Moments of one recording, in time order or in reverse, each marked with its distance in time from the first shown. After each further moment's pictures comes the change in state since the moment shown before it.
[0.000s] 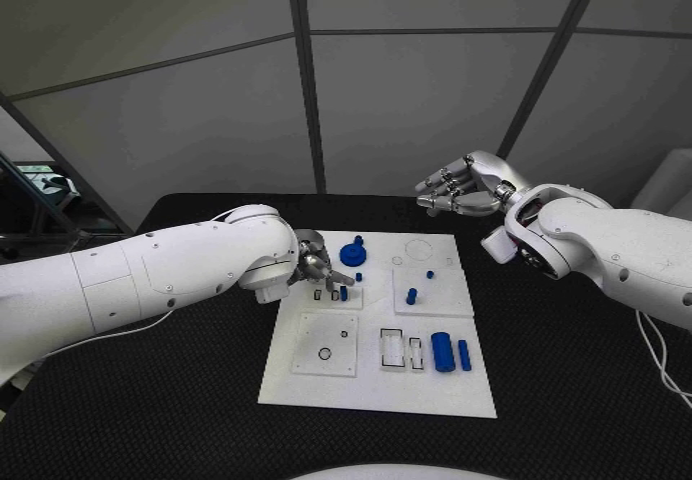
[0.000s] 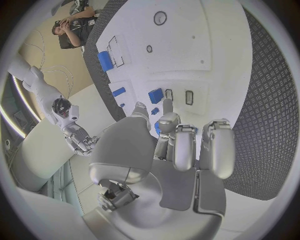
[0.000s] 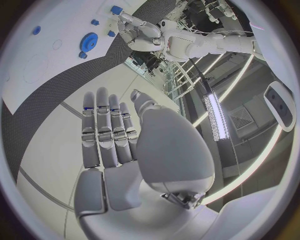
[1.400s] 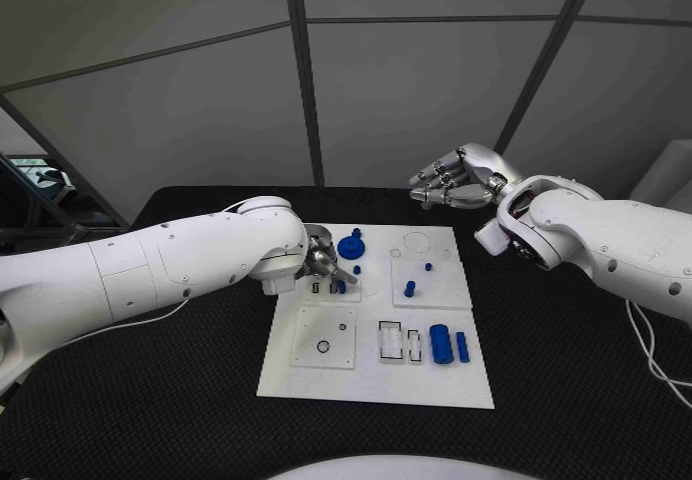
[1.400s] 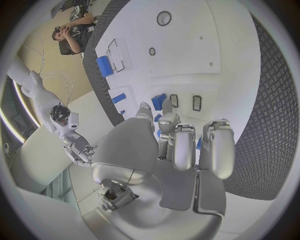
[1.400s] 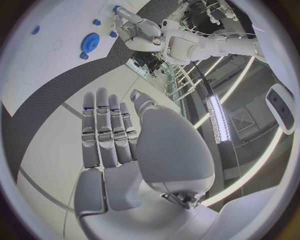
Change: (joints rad) left arm 0.001 0.053 0.000 -0.043 -0.010 0.063 -0.010; left_hand 0.065 0.040 0.014 -0.025 0.000 -0.029 -0.007 0.051 0.094 -0.003 -0.004 0.008 0.008 -0.001 -0.006 -0.004 0.000 0.000 0.000 0.000 0.009 0.000; right arm 0.000 0.027 0.000 -0.018 -0.018 -0.002 -0.015; right_hand 0.000 0.000 0.002 -0.002 0.014 0.000 0.000 0.000 0.000 0.000 0.000 0.000 -0.006 -0.004 0.004 -0.010 -0.007 0.000 0.000 0.000 0.000 -0.004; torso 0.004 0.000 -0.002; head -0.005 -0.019
